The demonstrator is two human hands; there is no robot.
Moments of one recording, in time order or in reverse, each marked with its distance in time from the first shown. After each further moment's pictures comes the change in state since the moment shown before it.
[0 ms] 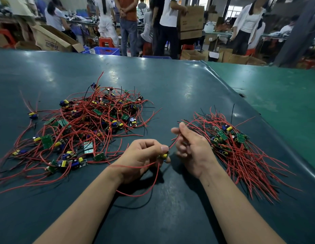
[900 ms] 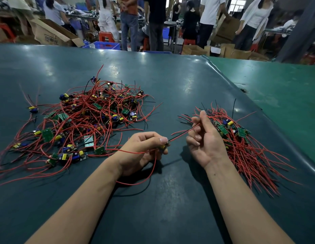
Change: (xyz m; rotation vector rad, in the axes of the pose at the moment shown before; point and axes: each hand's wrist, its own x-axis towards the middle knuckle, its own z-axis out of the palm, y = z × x) left_hand 0.001 0.001 -0.005 -0.013 -0.003 -0.014; right_hand 0.004 -0.016 -0.011 0.288 0.105 -0.020
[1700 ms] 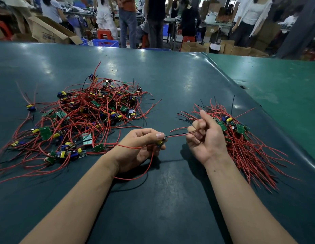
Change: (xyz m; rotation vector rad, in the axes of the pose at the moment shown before) left_hand 0.002 0.000 -0.003 -0.052 0.005 -0.031; right_hand -0.001 -0.005 -0.004 0.106 -0.033 0.078
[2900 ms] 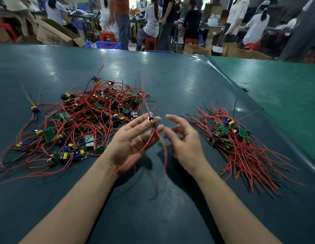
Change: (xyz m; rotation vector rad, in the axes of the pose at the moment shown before) left_hand -0.007 0.011 -0.002 -0.402 0.081 0.186; right_hand -0.007 0.047 0.005 -0.929 -0.170 -0.467
